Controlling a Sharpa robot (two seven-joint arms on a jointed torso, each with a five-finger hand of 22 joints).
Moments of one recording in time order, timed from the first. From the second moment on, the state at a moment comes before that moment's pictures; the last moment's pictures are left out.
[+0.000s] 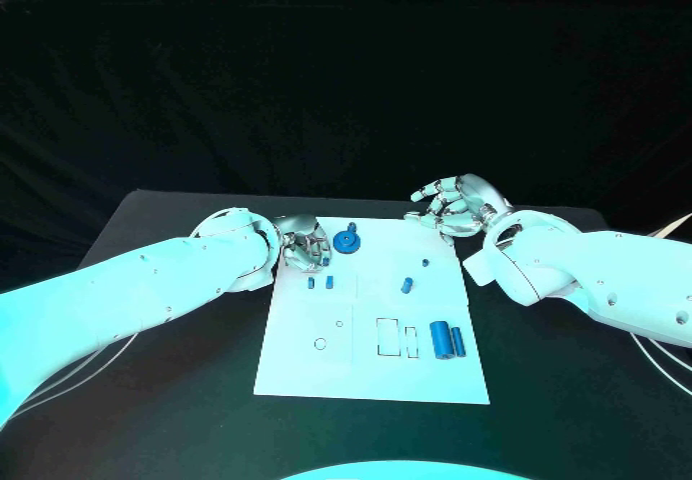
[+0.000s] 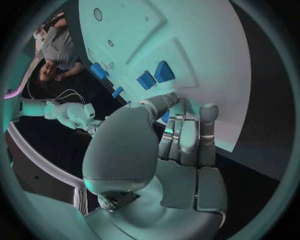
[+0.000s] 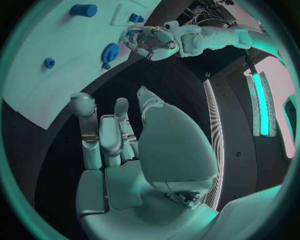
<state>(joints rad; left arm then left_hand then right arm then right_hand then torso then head) 1.22 -0.53 -0.05 1.12 -1.29 -0.01 -0.05 1.42 -0.19 0.61 -0.02 0.16 0.86 0.14 0.18 0.36 0.96 0.07 0.66 0.31 1.33 0.01 1.45 1.06 0.18 1.05 0.11 1.20 0.91 1.28 -0.88 -0.14 1.54 -0.70 -0.59 0.04 1.41 -0.18 0.19 0.28 0.14 0.75 0.17 0.32 0.33 1.04 0.09 0.84 0.72 1.41 0.01 1.23 1.13 0.14 1.31 0.11 0.77 1.09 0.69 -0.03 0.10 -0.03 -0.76</state>
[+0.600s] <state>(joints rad) 1.22 -0.57 -0.04 1.16 -1.27 -0.02 -0.02 1.39 -0.21 0.62 -0.03 0.16 0.89 0.16 0.16 0.34 0.93 0.08 0.71 0.34 1.32 0.02 1.45 1.06 0.18 1.04 0.13 1.20 0.90 1.28 -0.88 -0.14 1.54 -0.70 -0.59 0.04 1.41 -0.18 0.19 0.28 0.14 0.75 0.17 0.32 0.33 1.04 0.09 0.84 0.72 1.41 0.01 1.23 1.13 0.14 1.31 0.11 0.77 1.08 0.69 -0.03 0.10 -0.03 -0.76</state>
